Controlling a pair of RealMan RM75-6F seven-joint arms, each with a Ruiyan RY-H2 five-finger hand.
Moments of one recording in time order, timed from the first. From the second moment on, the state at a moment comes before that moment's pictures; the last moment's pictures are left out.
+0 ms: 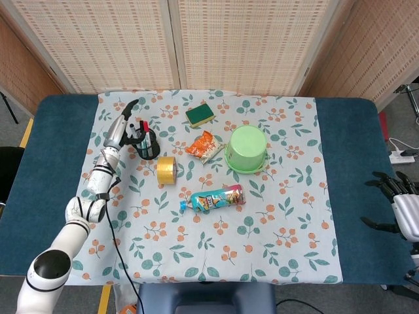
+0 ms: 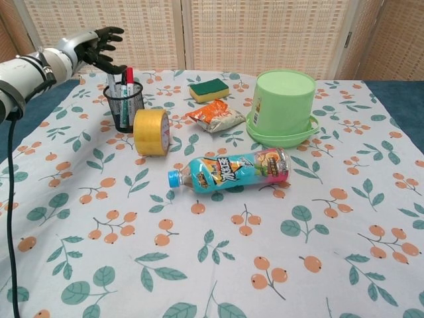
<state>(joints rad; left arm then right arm) -1.06 -1.89 -0.32 -0.23 1.34 0.67 -1.10 0.16 -1.01 0.06 -1.45 -1.51 1.38 0.35</state>
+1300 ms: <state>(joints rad) -0.14 -1.44 0.02 -1.14 1.36 1.54 0.03 0.14 -1.00 0.02 -1.52 -1.67 1.51 0.28</state>
